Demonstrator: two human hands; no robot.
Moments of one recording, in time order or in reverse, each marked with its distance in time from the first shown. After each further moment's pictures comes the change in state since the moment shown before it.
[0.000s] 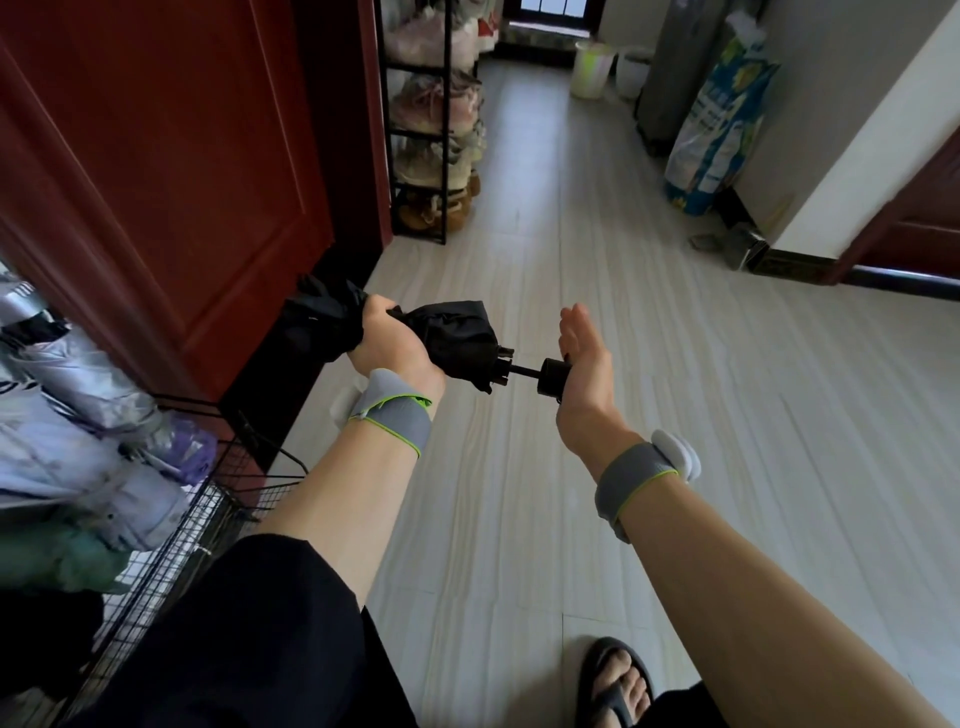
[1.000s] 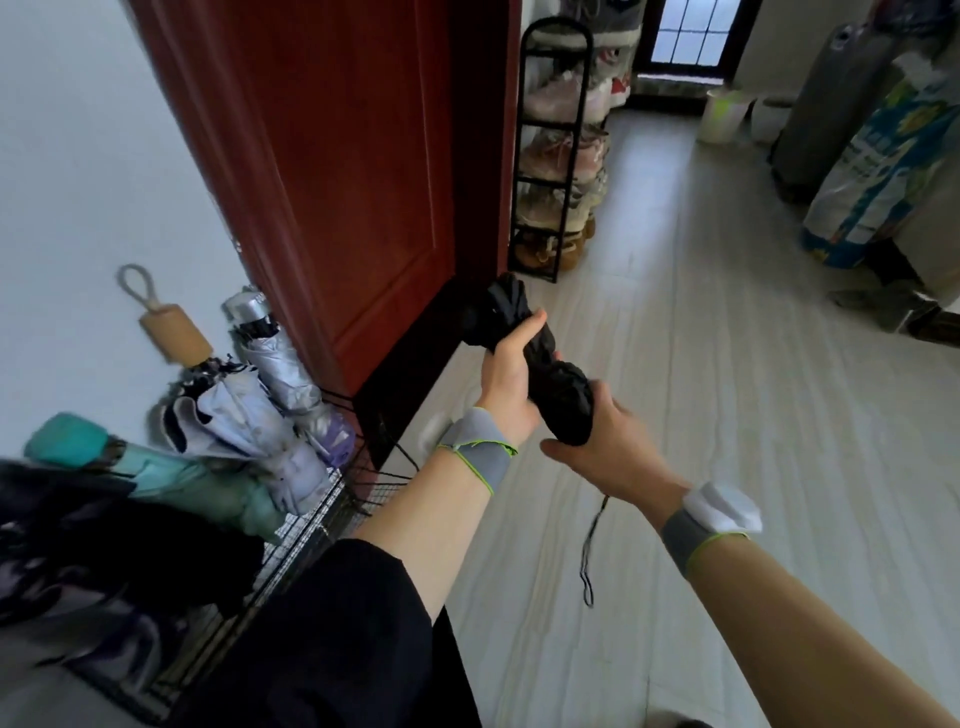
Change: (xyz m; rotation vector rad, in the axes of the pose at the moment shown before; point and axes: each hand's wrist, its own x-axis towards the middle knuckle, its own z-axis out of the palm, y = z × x) left_hand 0.006 0.015 -0.023 0.085 -0.414 -0.078; right_hand -0.008 0.036 0.032 -1.150 -0.344 -0.353
